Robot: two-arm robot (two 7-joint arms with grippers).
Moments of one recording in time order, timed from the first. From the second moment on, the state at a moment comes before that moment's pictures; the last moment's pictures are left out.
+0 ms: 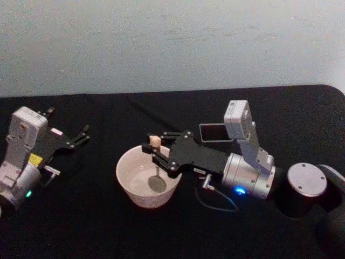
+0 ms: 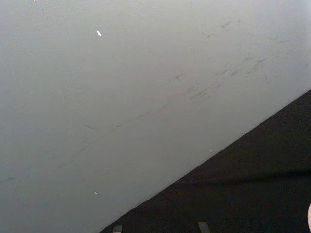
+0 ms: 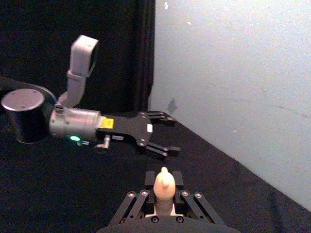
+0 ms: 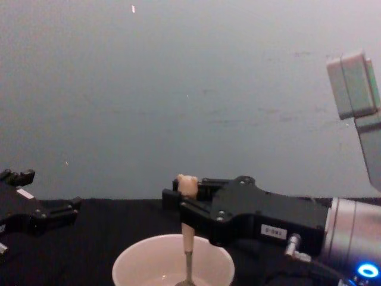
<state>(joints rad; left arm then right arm) -0.20 0.60 0.45 -1.41 -0.25 -0.12 0.03 0.38 0.34 -0.58 -1.31 0.41 -0.19 0.71</state>
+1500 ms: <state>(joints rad) -0.20 0.60 0.45 -1.41 -0.25 -0.12 0.03 0.47 0.23 -0.56 -1.14 0.38 -0.20 0.64</state>
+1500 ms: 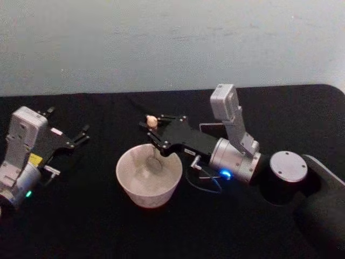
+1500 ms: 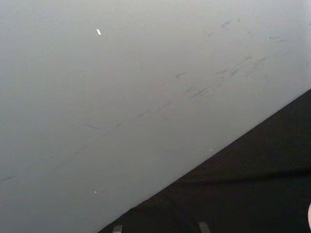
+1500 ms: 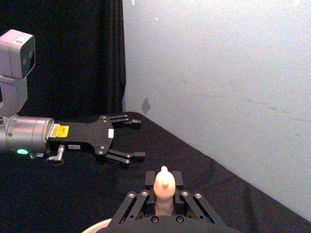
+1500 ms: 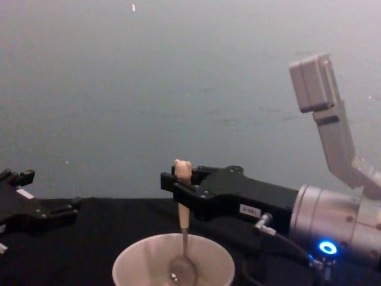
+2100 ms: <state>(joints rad) -0.20 0.60 0.45 -1.41 -0.25 -0.12 0.03 0.37 0.32 -0.56 -1.30 0.42 -0.16 0.67</state>
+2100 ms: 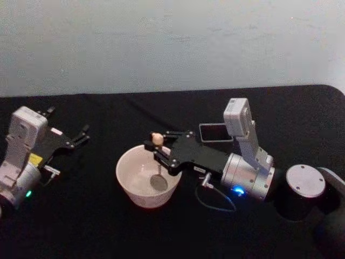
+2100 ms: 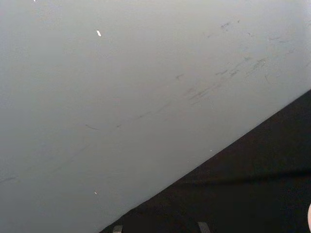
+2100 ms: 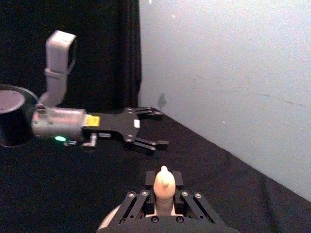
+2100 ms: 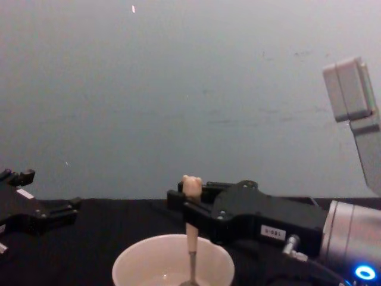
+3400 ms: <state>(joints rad) -0.20 0.60 0.45 -1.41 -0.25 -0.12 0.03 0.45 0.22 -0.56 -1.14 0.39 -0.18 0.61</state>
